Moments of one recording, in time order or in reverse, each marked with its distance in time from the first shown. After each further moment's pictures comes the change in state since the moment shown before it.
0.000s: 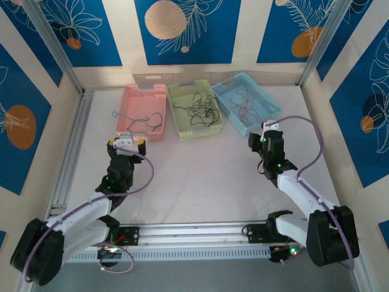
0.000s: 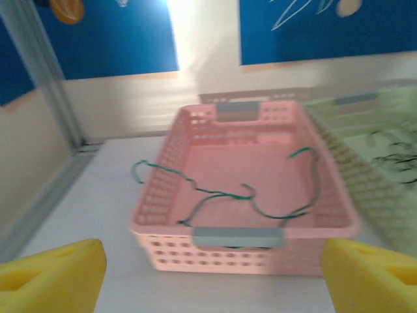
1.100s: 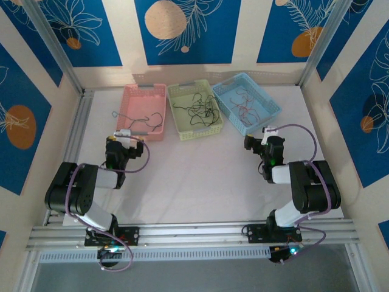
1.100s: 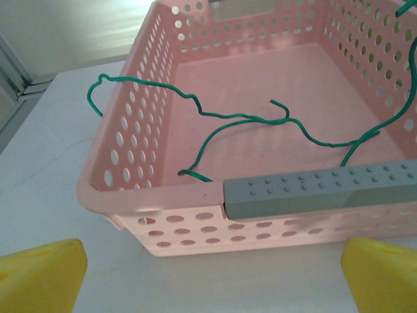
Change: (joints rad) left arm 0.343 0.584 0.078 0.316 0.465 0.061; right arm -0.140 0.444 -0.112 0.627 -0.179 -0.032
